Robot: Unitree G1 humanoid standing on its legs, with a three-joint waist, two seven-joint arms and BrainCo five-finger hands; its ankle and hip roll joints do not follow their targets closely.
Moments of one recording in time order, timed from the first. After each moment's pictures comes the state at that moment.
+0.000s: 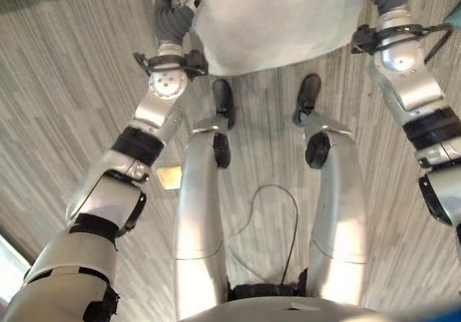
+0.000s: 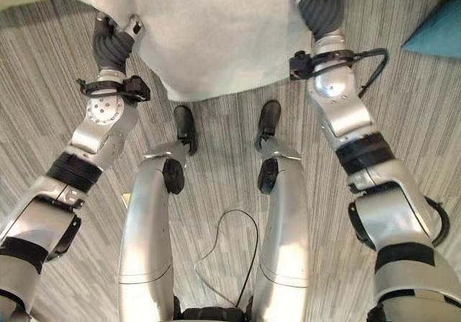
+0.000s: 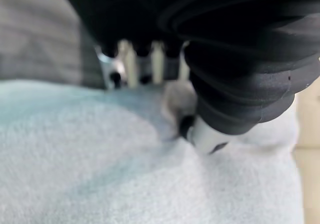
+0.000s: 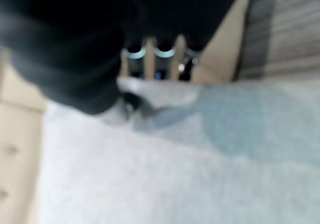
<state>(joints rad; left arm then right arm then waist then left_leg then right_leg) -0.96 0.57 -0.40 0.38 -0.66 -0.27 0.51 -1.12 -0.68 0.42 0.43 0.33 -0.19 -0.43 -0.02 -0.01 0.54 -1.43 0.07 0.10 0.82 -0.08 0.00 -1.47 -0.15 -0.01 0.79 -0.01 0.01</state>
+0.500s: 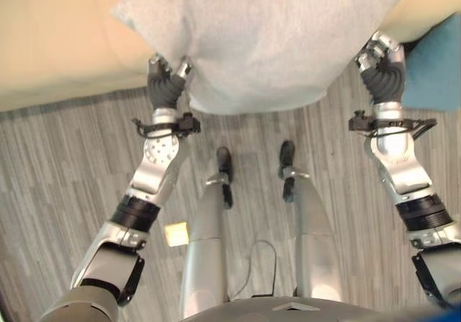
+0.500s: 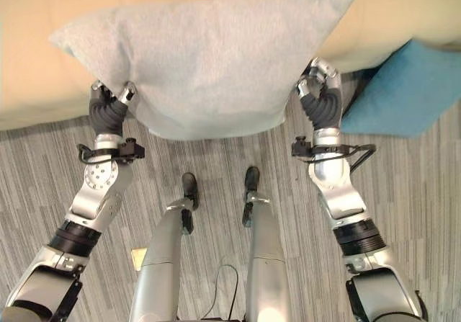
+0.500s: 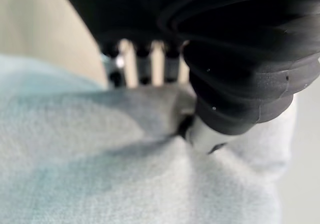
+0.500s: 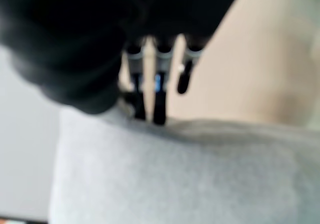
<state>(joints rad) -0.33 0.44 -0.18 0.02 -0.52 -0.30 0.39 -0.38 -0.51 0.19 0.01 0.19 -0.25 -0.34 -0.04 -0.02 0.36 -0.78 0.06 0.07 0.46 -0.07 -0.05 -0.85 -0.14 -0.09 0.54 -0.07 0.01</state>
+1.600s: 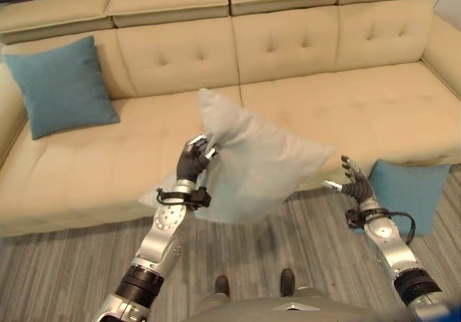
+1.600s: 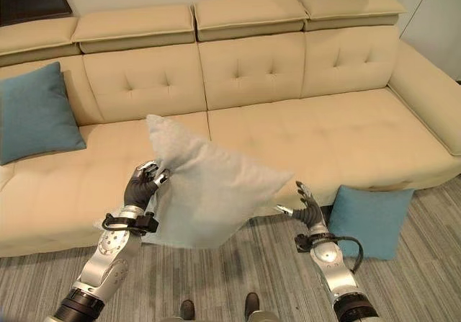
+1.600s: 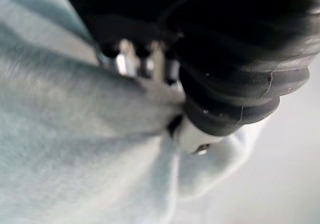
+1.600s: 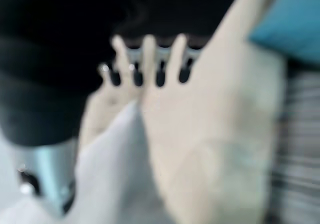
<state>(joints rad) -0.04 0.36 -0.28 0.02 -0.54 -0.21 0.15 -0.03 -0.44 0.20 0.56 0.15 -0.19 -0.17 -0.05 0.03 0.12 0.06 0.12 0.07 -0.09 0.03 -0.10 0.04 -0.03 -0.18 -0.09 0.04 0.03</state>
